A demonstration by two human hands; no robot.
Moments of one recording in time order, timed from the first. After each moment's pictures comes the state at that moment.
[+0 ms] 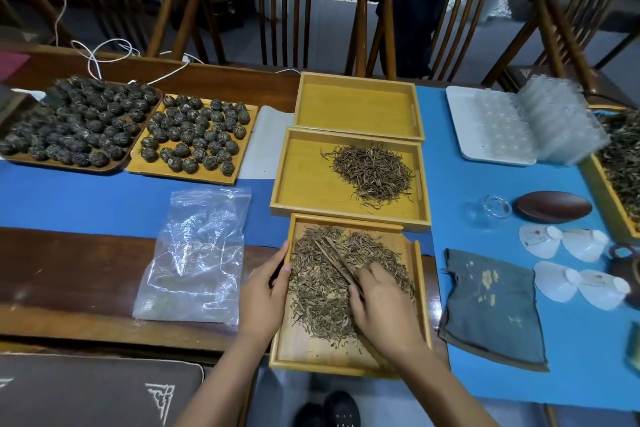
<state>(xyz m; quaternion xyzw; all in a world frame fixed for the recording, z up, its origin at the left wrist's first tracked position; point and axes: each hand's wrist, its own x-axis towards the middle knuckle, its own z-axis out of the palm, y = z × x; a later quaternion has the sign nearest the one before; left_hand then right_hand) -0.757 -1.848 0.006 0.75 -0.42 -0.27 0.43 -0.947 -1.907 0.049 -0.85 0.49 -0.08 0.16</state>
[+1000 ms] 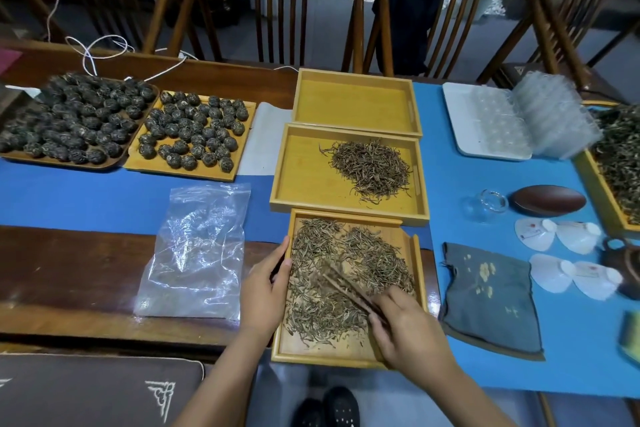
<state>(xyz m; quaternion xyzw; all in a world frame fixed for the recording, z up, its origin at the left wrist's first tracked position) -0.757 -1.846 0.007 0.74 -0.43 -0.27 0.44 -0.988 -1.882 0.065 -0.87 0.47 -0.02 0.16</state>
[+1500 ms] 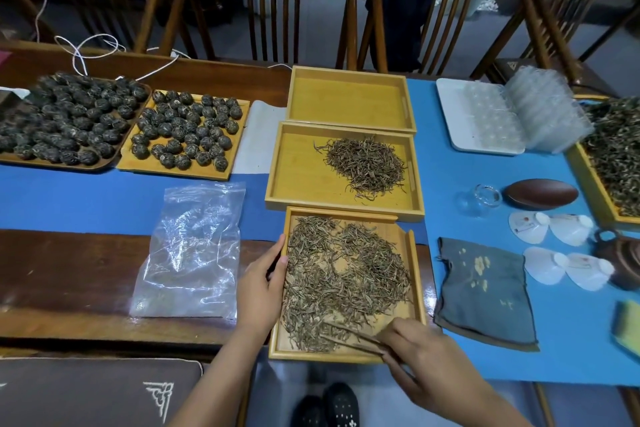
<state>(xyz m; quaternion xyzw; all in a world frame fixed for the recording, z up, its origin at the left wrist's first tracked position) -0.757 -1.847 0.003 0.74 -0.42 -0.28 0.45 -1.029 -1.864 0.079 -0.92 0.35 0.03 0.18</state>
